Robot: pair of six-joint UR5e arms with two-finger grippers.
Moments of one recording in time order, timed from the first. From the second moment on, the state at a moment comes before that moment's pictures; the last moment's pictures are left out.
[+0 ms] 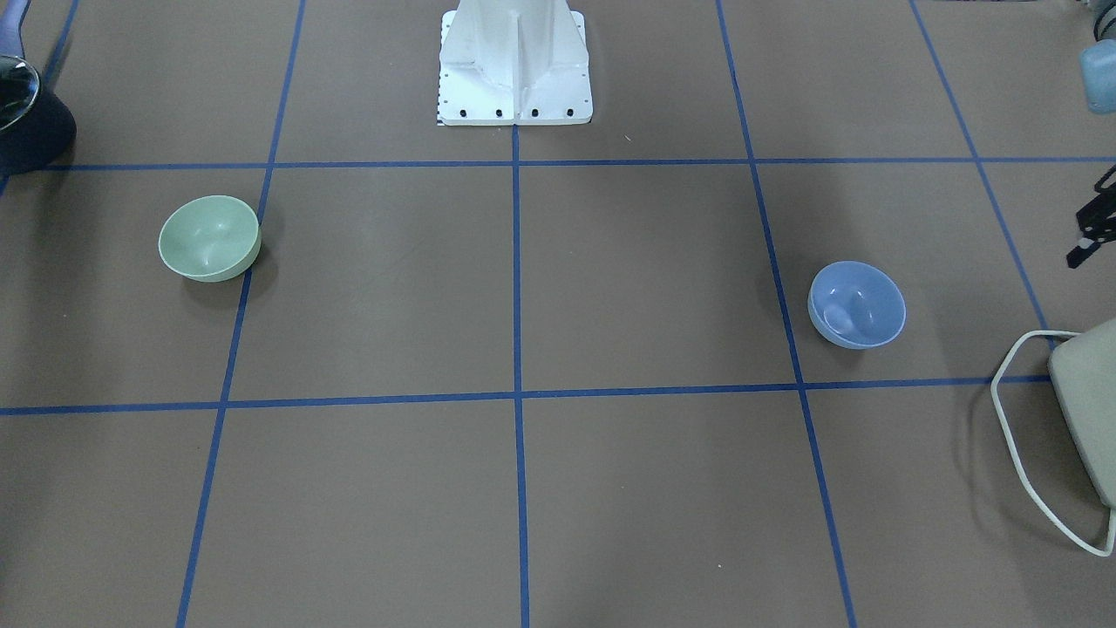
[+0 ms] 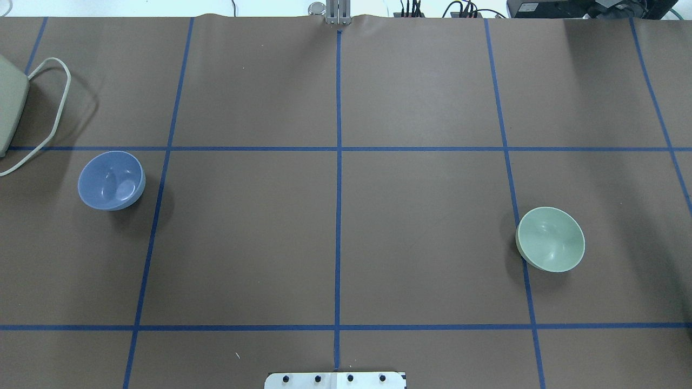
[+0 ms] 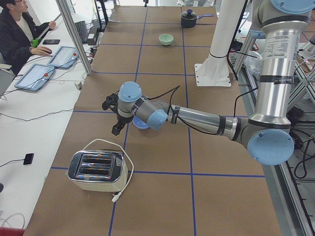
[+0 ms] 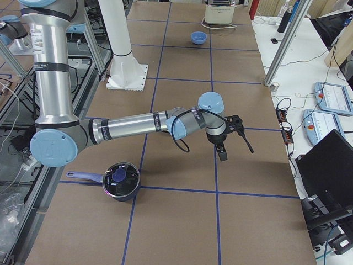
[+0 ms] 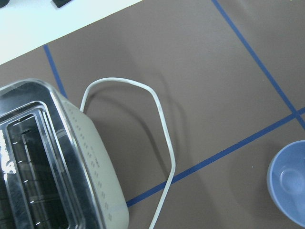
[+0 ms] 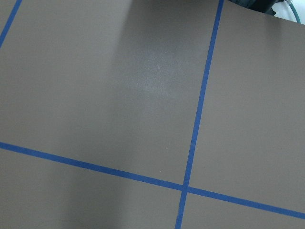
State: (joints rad) left arm -1.34 -1.62 -1.72 -2.01 -2.35 -0.15; right arm 1.39 -1.53 1.72 -1.27 2.22 0.24
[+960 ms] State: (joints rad) left arm -0.96 -1.63 -1.62 -2.22 -2.06 -0.56; right arm 1.33 -1.51 1.72 -1.26 2.20 0.31
